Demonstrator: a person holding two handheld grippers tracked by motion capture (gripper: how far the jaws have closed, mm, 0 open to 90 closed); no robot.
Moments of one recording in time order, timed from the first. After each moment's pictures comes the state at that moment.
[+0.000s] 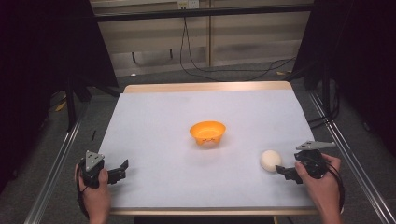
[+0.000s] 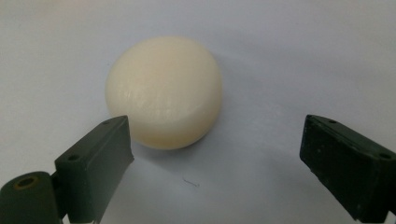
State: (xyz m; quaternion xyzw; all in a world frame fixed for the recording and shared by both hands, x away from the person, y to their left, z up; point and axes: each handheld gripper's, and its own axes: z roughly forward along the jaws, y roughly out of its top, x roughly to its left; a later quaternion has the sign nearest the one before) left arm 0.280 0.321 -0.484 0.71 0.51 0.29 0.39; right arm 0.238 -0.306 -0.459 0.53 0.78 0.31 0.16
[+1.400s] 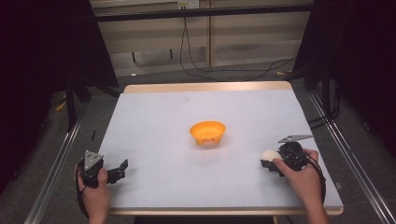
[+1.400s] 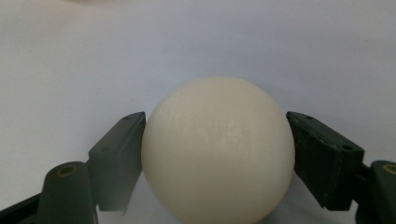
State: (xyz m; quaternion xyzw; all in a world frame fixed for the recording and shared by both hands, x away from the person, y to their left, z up) left arm 0.282 0.323 -0.484 0.70 0.52 0.29 0.40; right arm 0.268 -0.270 -0.467 0.54 0.77 0.31 0.12
